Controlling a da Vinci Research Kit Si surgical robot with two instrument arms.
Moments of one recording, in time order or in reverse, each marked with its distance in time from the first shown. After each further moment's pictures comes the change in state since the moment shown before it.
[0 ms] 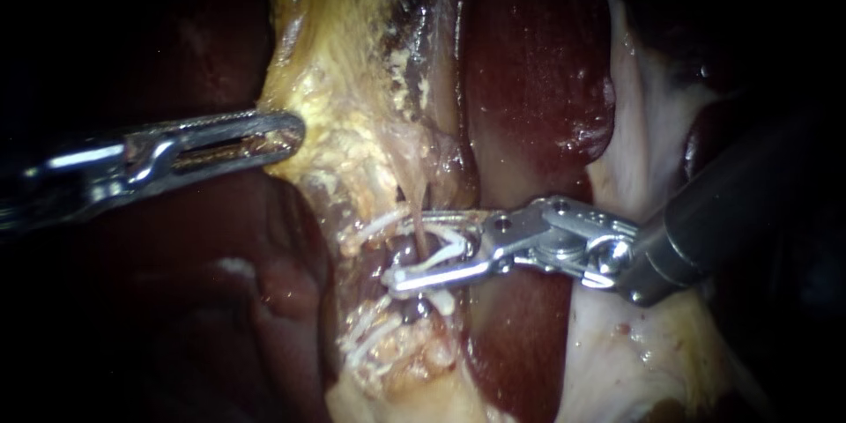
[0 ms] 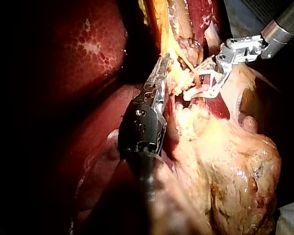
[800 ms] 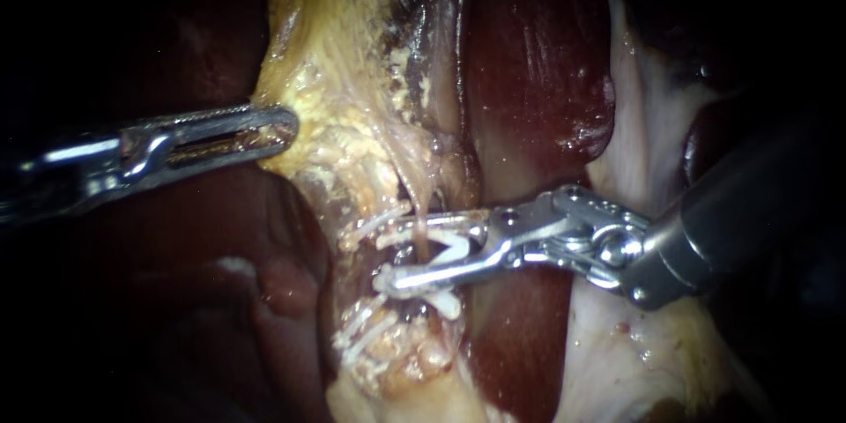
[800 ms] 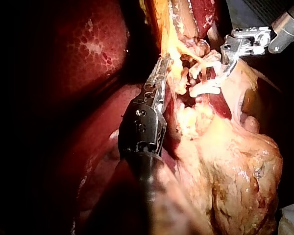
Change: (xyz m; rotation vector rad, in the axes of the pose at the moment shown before) right arm 0.005 0.000 0.000 0.002 0.122 0.146; left arm 0.000 0.000 0.000 -0.005 -0.002 0.000
